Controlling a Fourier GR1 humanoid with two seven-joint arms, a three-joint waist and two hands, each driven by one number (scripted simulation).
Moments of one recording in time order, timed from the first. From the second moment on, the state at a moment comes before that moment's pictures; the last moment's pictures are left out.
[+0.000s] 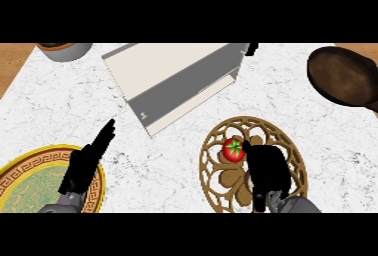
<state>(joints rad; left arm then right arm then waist) -0.01 0.20 -0.10 -1.39 -0.05 -0.04 0.05 -0.18 -0.26 0.59 -1.60 1.03 0.32 0.74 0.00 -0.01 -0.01</state>
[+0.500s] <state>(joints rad) -0.02 0.21 -0.07 -1.39 -0.04 -0.06 0.07 -0.29 -0.39 0.39 -1.56 0.86 0.32 0.35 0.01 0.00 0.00</state>
